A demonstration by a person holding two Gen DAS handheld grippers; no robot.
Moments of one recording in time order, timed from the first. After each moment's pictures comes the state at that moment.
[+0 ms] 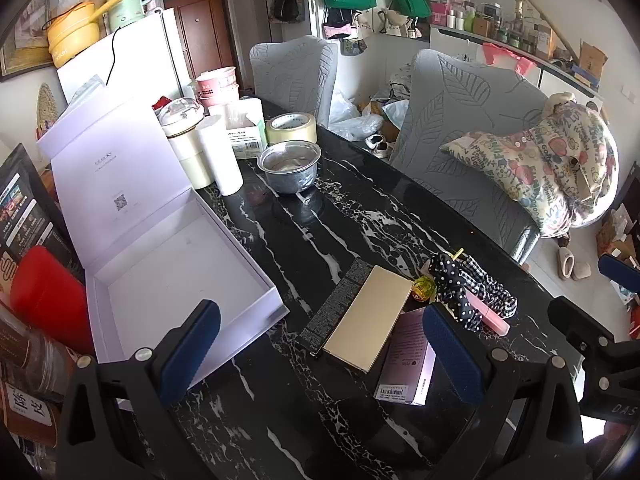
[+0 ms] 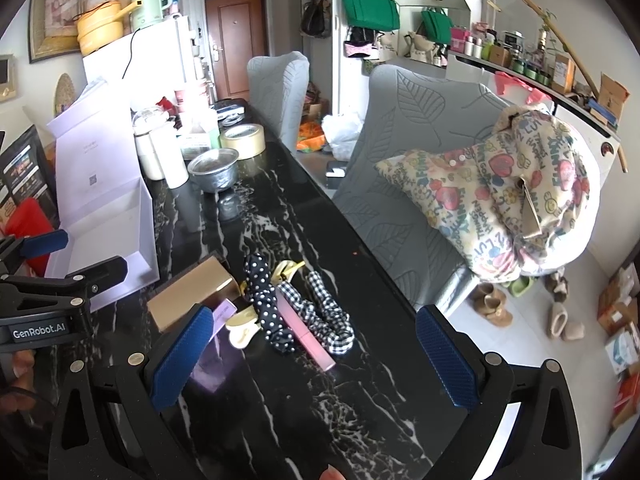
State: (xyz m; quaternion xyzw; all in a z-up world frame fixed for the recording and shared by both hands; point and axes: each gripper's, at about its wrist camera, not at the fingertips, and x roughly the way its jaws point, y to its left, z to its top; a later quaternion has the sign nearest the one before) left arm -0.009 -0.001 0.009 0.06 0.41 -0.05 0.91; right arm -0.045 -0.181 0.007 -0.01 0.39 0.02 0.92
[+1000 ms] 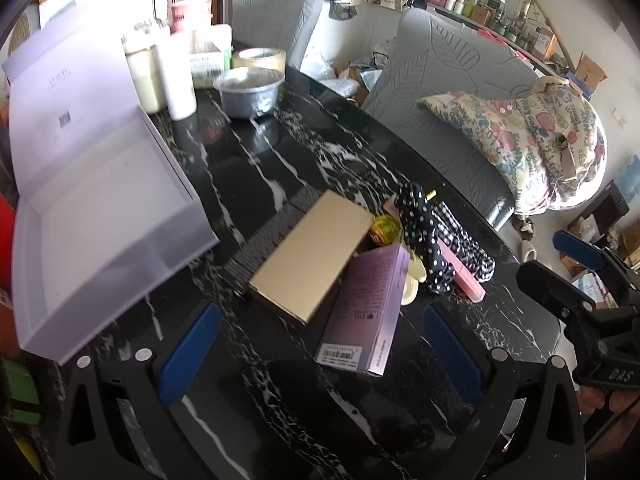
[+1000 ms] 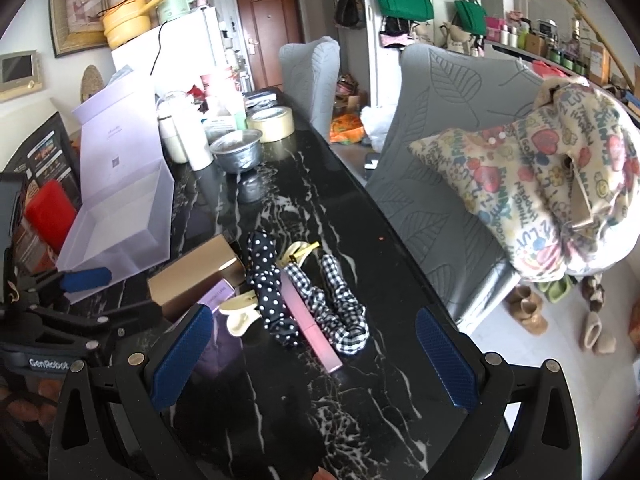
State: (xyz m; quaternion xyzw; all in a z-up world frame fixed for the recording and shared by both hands) left arm -0.015 -0.014 -0.056 -0.03 0.49 -0.11 0.87; right arm -0.028 -0.204 -0.034 0.01 0.40 0.11 0.91
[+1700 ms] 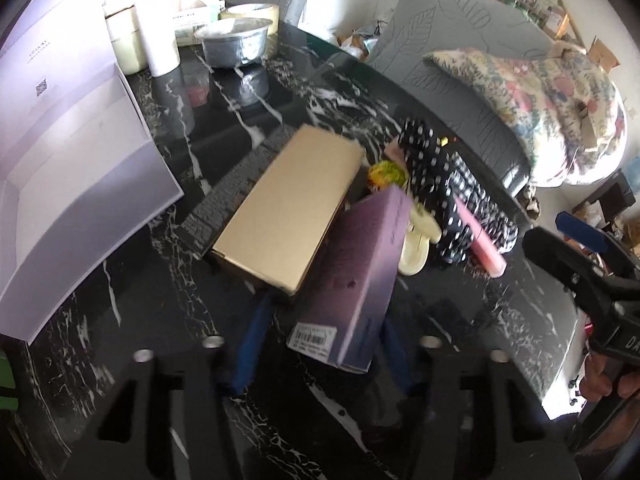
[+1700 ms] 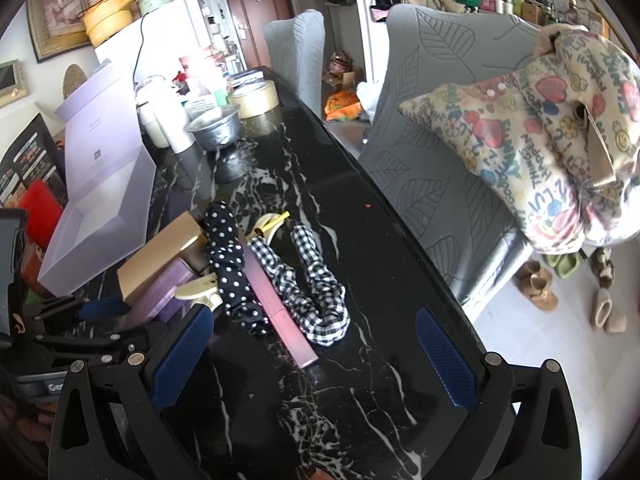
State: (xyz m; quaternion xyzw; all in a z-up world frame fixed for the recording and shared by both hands) left arm -0.010 -0.034 -0.097 -0.01 0.54 -0.10 0.84; right arm -0.010 -0.226 -0.068 0.04 0.43 0.11 0.90
